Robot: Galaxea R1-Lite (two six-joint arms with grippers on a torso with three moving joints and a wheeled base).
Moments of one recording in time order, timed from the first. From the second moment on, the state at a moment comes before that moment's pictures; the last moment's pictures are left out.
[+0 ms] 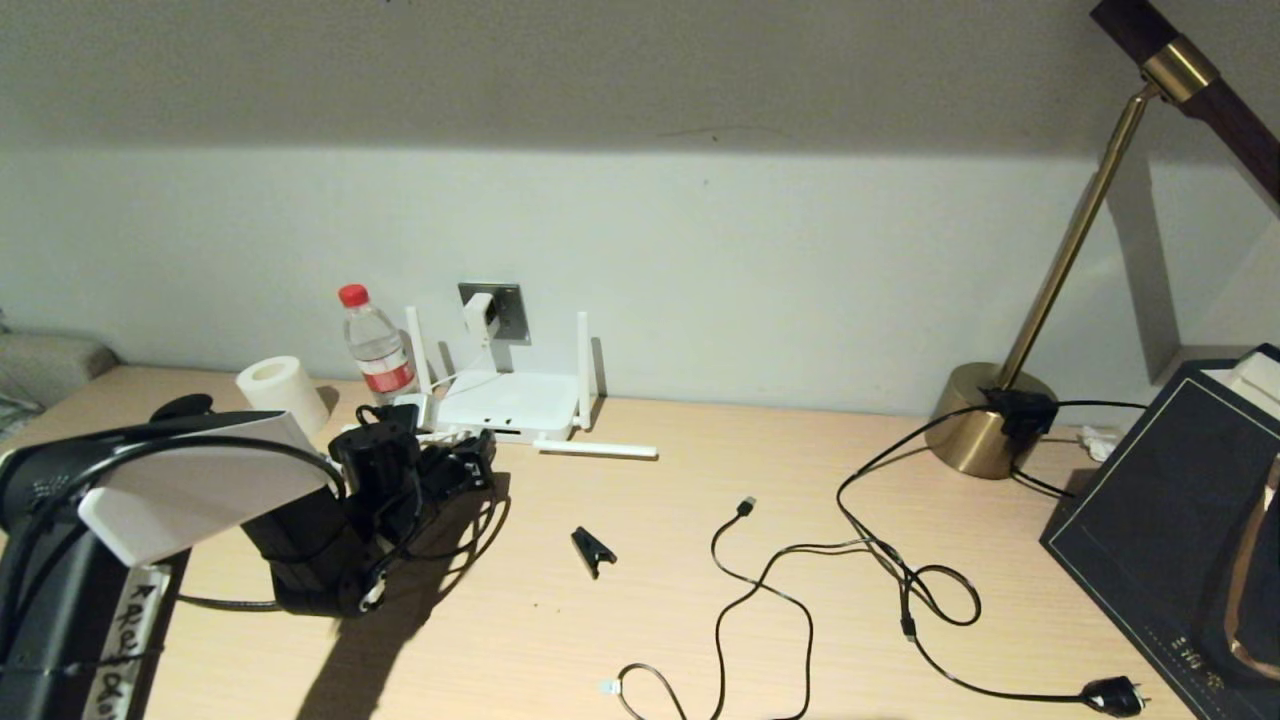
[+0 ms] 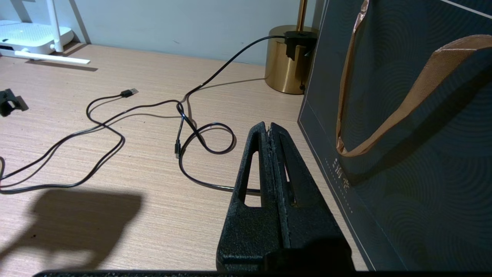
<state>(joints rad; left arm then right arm) -0.12 2.43 -0.95 -1.35 -0.05 -0.11 0.00 0.00 0.00 -0.09 0.03 -0.04</state>
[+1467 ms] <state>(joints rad) -0.12 2.43 -0.94 -1.35 -0.05 -0.11 0.00 0.00 0.00 -0.09 0.03 -0.04</state>
